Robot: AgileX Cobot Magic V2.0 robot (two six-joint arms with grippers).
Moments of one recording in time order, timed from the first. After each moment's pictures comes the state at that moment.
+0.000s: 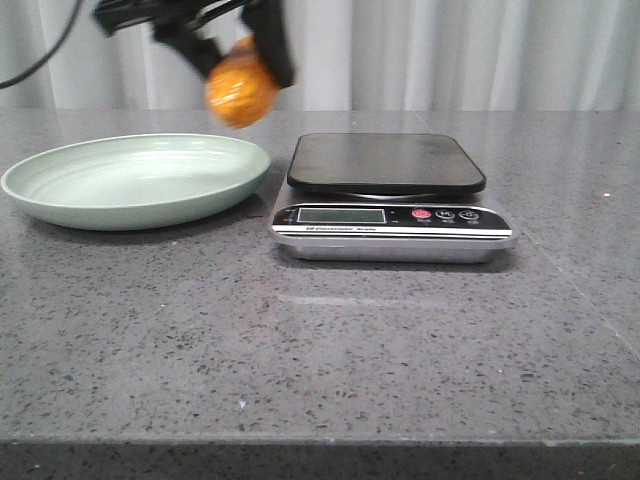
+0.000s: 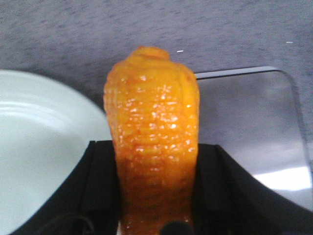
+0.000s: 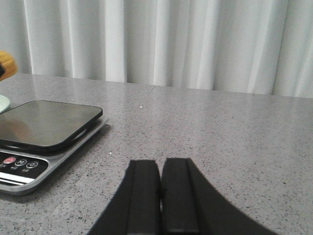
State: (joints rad) left arm -0.57 1.80 -1.66 -0.08 0.86 -0.36; right arm 0.15 -0.01 0.03 0.11 -0.01 -0.09
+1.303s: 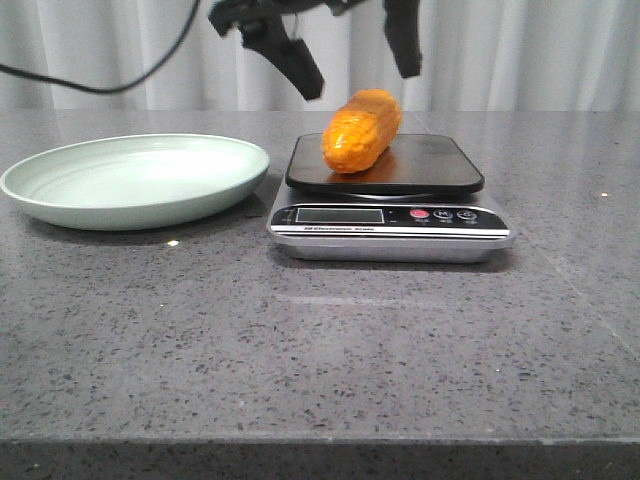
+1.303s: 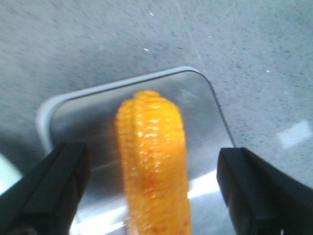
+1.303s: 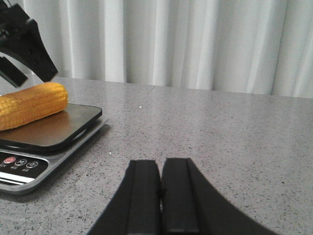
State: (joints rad) left arm -0.68 1.89 -1.81 -0.05 0.89 -0.35; right arm 0.15 -0.01 0.03 0.11 -0.01 -0.09
